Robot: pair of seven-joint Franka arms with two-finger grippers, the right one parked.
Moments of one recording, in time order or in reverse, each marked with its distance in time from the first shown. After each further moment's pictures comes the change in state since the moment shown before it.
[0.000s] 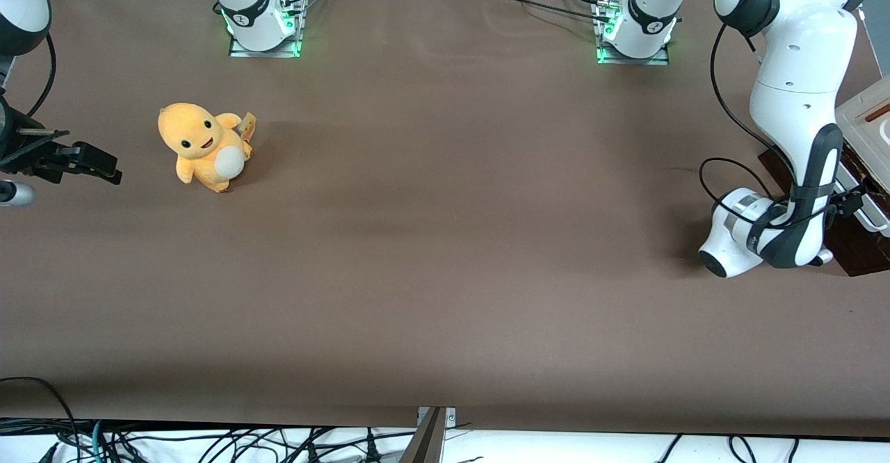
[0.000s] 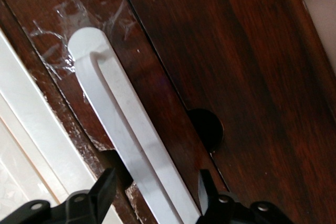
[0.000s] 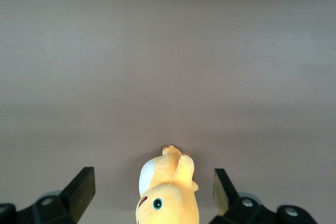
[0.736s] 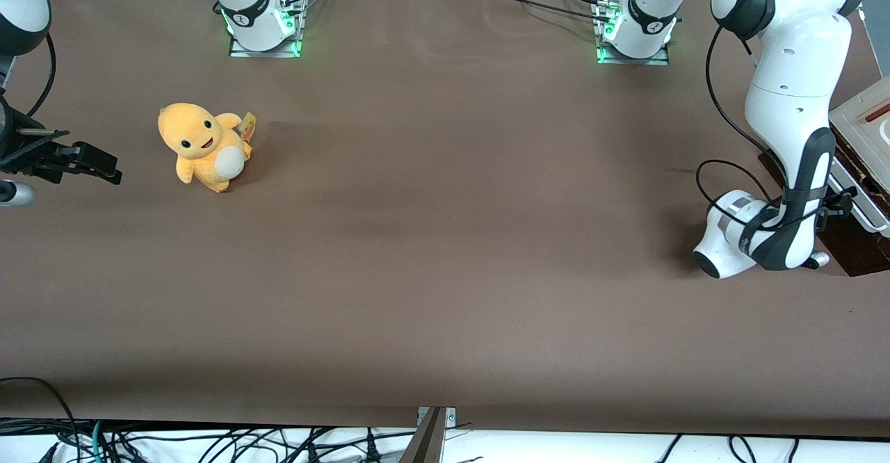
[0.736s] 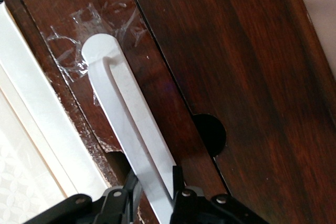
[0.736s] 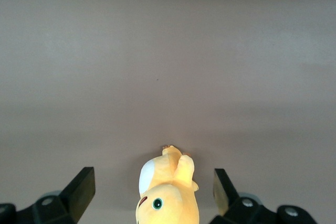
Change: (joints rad) arm -0.009 0.010 -0.003 0.011 0.016 -0.011 -0.027
